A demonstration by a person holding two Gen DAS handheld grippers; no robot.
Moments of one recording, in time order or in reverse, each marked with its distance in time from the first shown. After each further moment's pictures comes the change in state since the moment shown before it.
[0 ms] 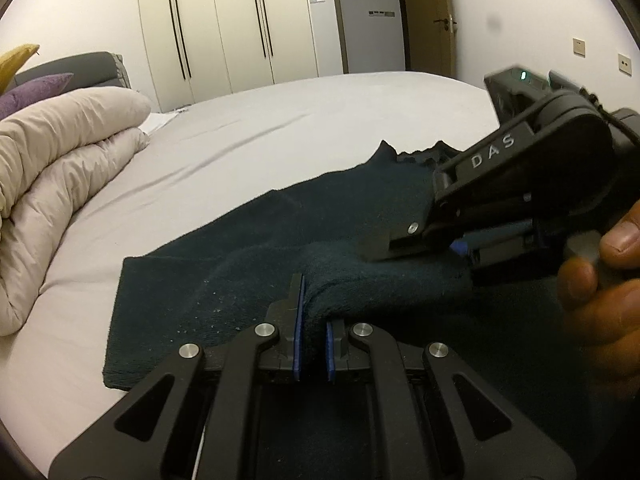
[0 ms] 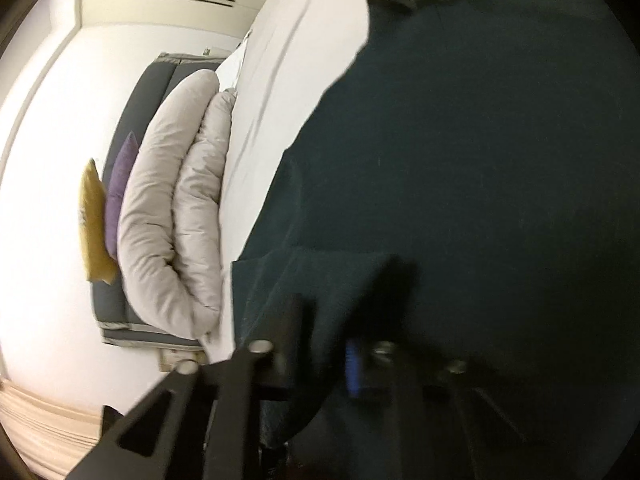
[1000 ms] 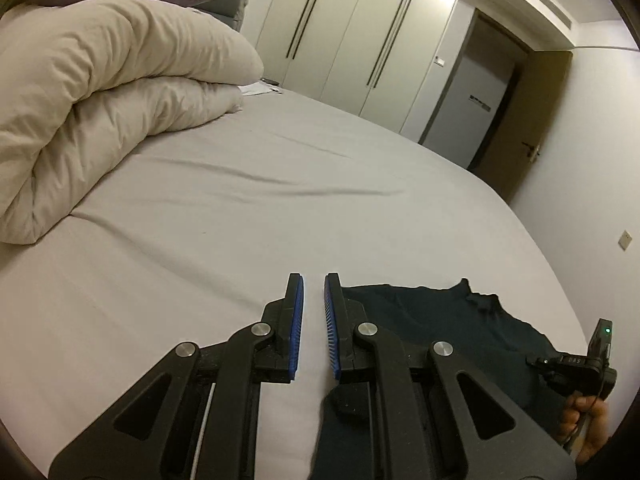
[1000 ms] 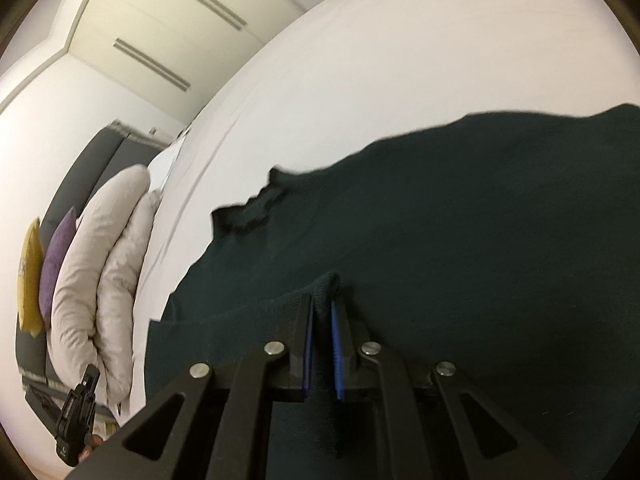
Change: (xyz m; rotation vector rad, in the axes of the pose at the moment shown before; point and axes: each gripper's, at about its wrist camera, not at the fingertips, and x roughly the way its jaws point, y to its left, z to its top) left arm -0.048 0.180 0.035 -0.553 -0.080 -0.008; right arm -0.150 -0.088 0.043 -0.013 -0.356 -0.327
